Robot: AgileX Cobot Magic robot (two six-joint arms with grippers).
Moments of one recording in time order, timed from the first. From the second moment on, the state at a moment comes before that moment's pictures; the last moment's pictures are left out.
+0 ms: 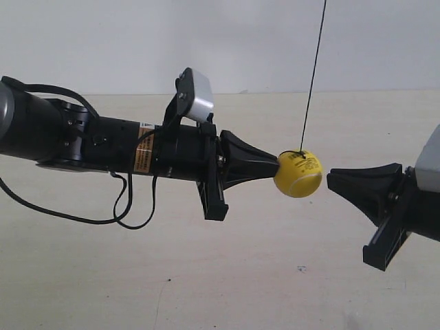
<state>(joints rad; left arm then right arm) -0.48 1.94 -1.01 1.28 -0.97 -0.73 -0.05 1.47 -0.27 -1.06 -1.11 0.30</state>
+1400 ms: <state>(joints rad) -0.50 1.53 -0.88 1.28 -0.58 -0.75 -0.05 1.25 -0.27 -1.21 -1.19 0.47</state>
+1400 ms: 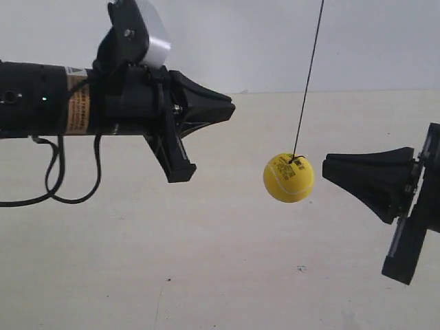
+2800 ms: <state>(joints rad) -0.50 0.06 -0.33 1.10 -0.33 -0.93 -0.05 0.07 -0.27 -1.57 -0.91 1.59</state>
